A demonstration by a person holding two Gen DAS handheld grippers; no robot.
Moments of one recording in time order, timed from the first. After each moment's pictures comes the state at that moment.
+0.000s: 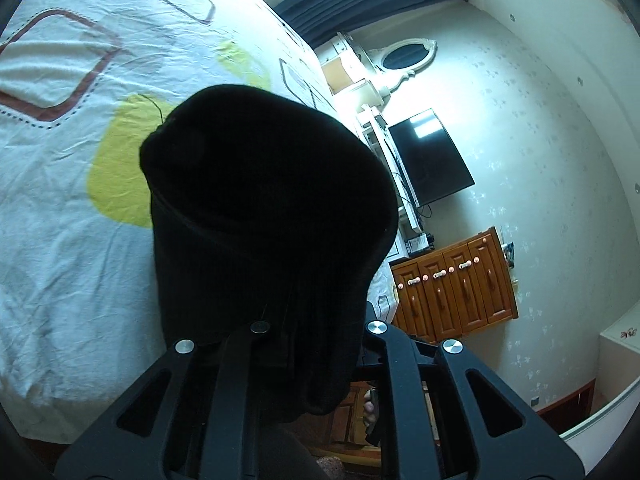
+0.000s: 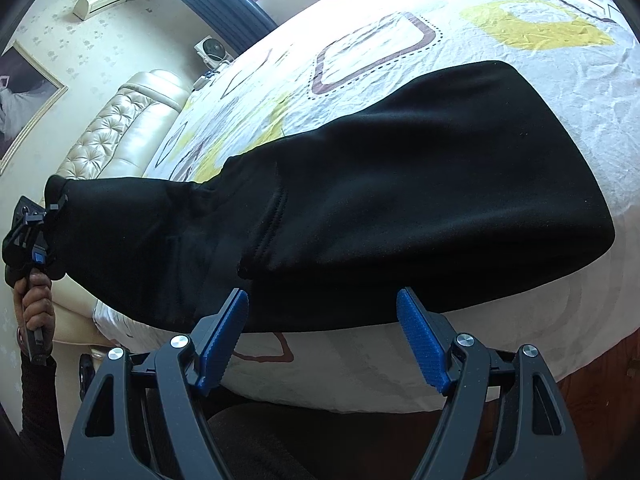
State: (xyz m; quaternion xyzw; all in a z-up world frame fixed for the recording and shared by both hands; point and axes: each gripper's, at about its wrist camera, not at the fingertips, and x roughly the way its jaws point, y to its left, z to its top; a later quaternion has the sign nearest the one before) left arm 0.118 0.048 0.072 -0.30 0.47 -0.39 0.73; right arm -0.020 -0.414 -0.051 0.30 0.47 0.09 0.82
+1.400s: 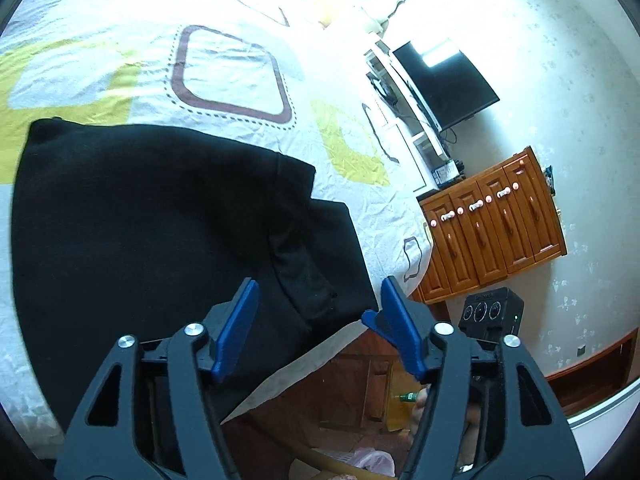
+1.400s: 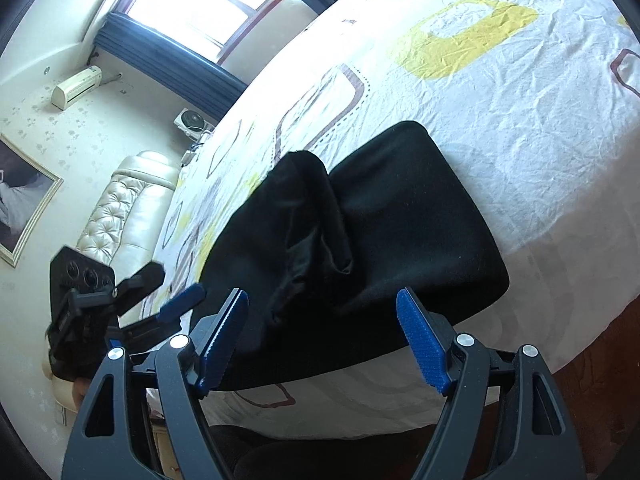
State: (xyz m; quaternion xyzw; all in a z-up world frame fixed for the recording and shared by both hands) left arm 0.106 -0.133 -0.012 -0.19 0.52 -0.41 0.73; right arm -0.045 -0.503 -0.036 0.42 0.40 0.04 0.82
